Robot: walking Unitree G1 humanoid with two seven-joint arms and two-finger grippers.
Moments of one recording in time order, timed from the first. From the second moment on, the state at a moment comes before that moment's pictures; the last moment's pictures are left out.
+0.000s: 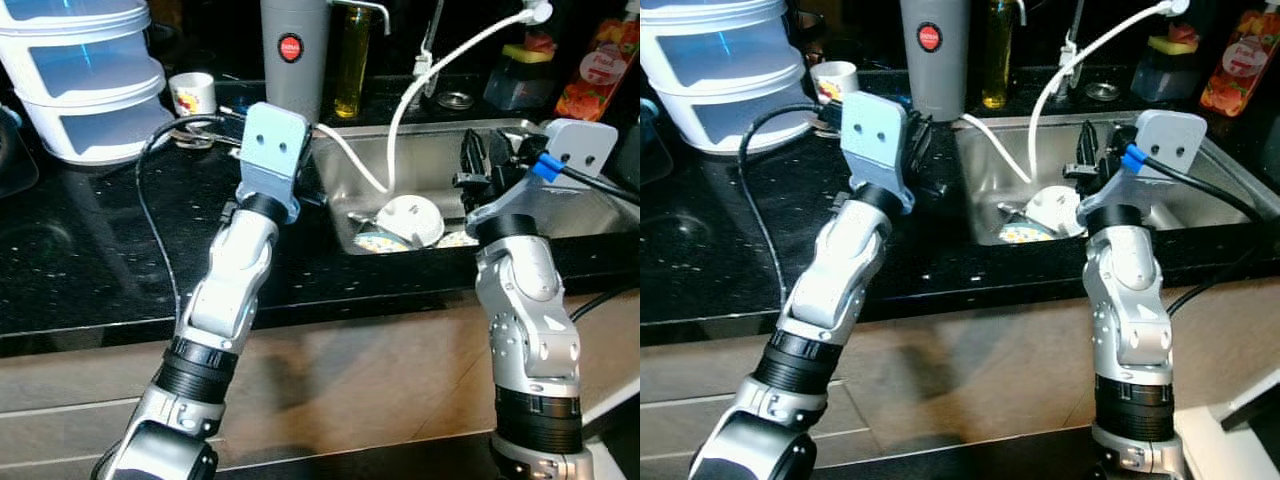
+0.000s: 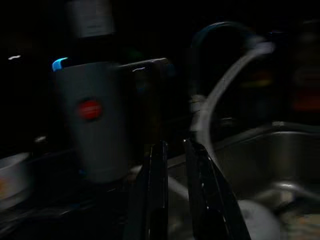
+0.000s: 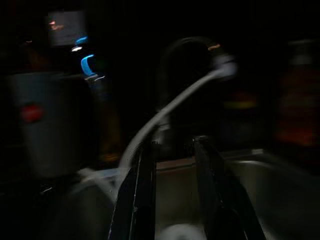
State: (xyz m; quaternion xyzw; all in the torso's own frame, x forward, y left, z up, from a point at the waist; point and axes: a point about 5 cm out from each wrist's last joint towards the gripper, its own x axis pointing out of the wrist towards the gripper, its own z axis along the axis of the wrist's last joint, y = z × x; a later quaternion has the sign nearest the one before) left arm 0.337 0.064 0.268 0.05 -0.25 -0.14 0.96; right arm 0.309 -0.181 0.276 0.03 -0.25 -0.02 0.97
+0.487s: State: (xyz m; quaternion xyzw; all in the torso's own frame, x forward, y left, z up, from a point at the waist) left arm 0.327 0.058 0.252 0.06 -0.24 -0.18 0.95; right arm 0.307 -0.180 0.263 0.03 -0.23 -0.01 0.97
